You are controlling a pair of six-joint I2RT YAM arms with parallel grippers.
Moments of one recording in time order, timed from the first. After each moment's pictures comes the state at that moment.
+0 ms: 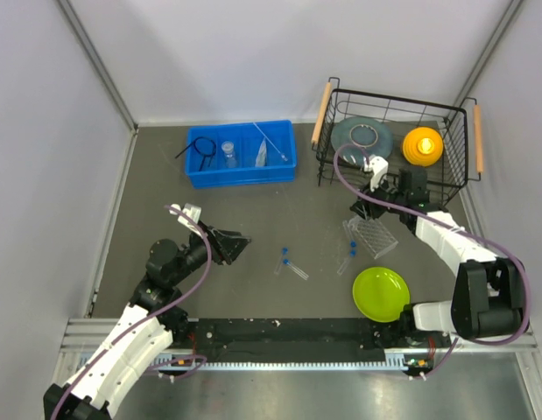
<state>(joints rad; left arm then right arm) -0.43 0.45 0.25 0.16 0.38 -0.64 0.10 1.31 0.75 -0.11 -0.60 -0.33</state>
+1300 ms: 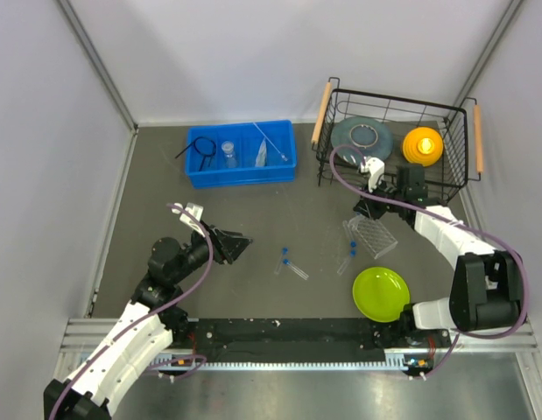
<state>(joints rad) -0.43 0.49 0.25 0.17 0.40 -0.66 0.10 1.36 0.81 -0.21 -0.60 -0.39</state>
